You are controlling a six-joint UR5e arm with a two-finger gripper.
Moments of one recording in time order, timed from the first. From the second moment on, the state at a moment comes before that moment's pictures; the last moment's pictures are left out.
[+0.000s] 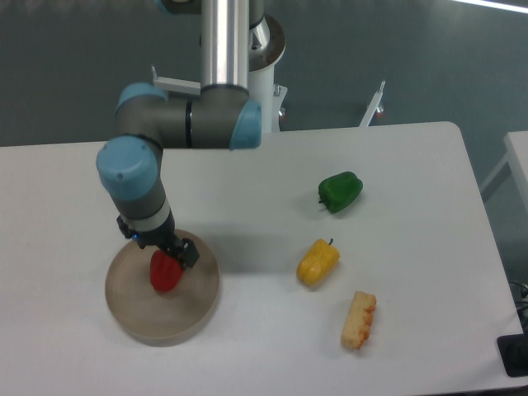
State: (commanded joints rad) arm 1.90 -2.02 -1.35 -1.26 1.59 0.59
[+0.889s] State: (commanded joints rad) arm 2.28 -2.01 -1.29 -1.29 1.63 1.28
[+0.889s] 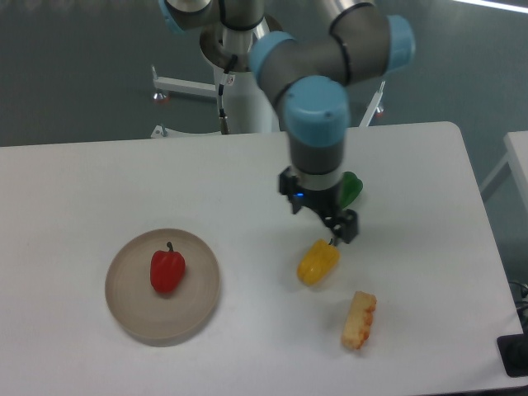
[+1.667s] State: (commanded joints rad) arm 2.28 -2.02 -1.29 -1.27 1.63 1.28
